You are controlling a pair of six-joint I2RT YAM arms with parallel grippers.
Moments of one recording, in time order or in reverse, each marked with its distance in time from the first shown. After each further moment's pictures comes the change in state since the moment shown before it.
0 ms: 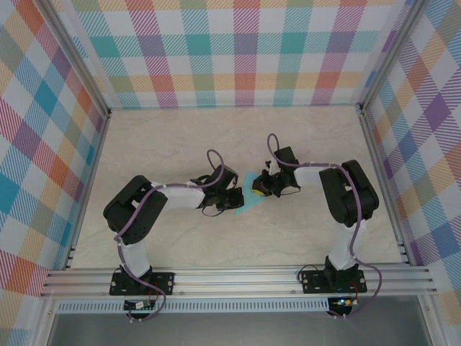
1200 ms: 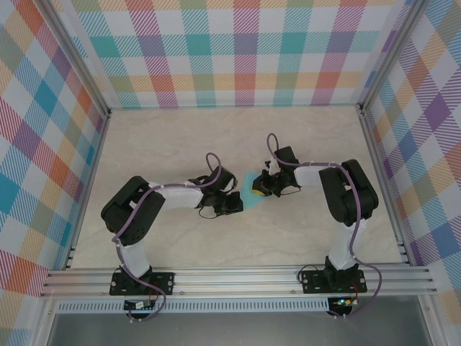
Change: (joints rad) left arm 0.016 -0.029 -0.027 -0.080 0.112 -0.020; right arm -0.001 0.010 0.008 -0.011 -0.015 -0.023
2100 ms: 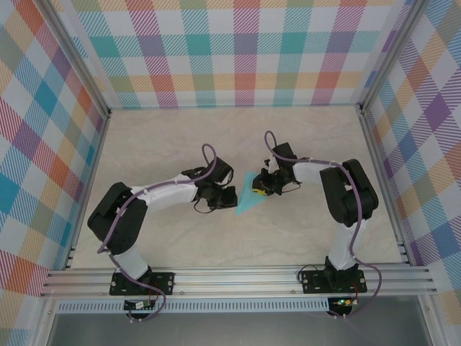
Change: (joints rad) left arm 0.008 -0.096 0.145 -0.290 -0.104 0.082; right arm 0.003 -0.015 0.077 -0.164 0.058 -0.056
